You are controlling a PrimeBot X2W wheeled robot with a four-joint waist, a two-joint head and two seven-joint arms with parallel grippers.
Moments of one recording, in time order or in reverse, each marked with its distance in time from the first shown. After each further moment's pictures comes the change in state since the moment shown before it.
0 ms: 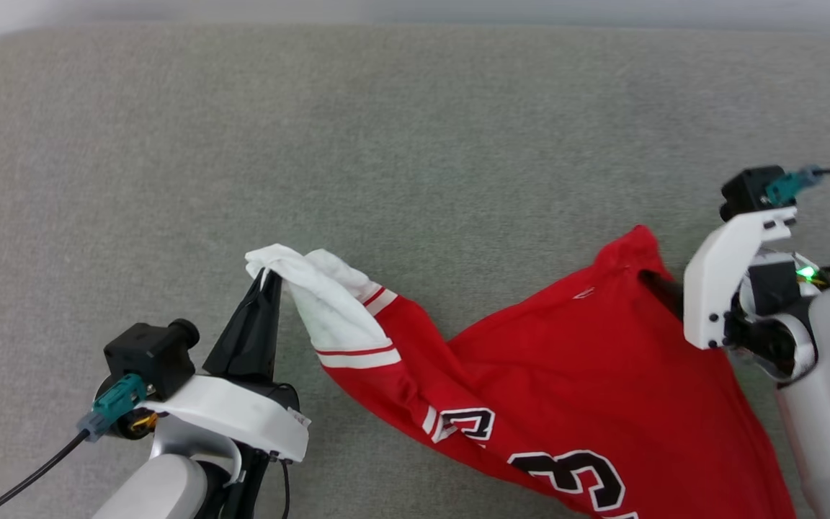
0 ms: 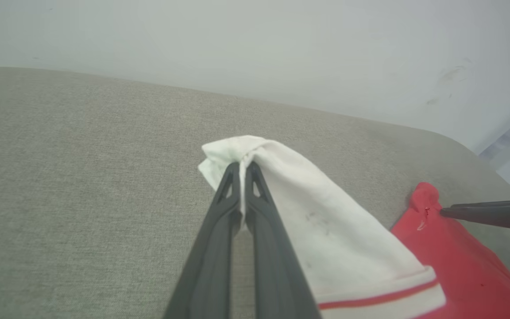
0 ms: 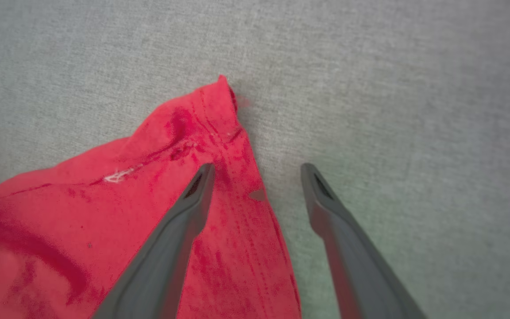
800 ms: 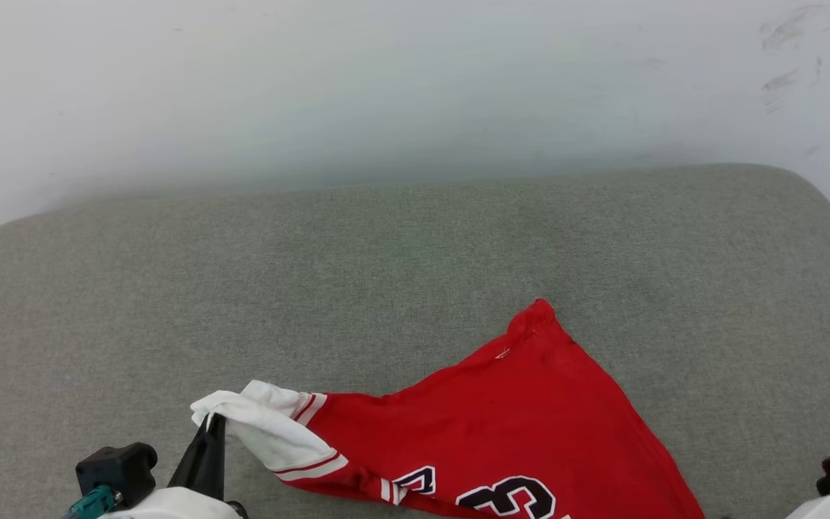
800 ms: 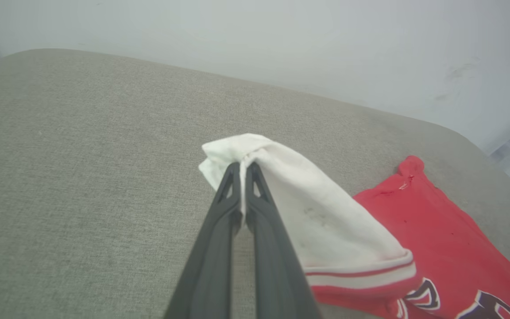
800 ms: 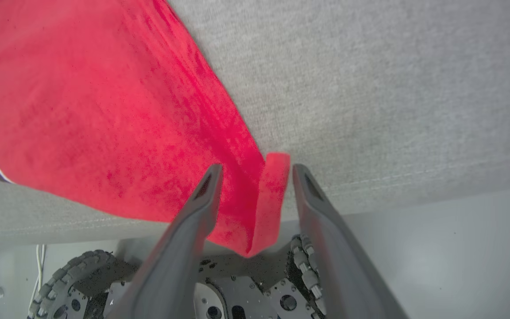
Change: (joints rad) left arm 0.293 0.042 0.061 0.053 -0.096 0.081 -0.007; right arm 0.769 0.128 -0.344 -0.414 -0.067 0.000 0.098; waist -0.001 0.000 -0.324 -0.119
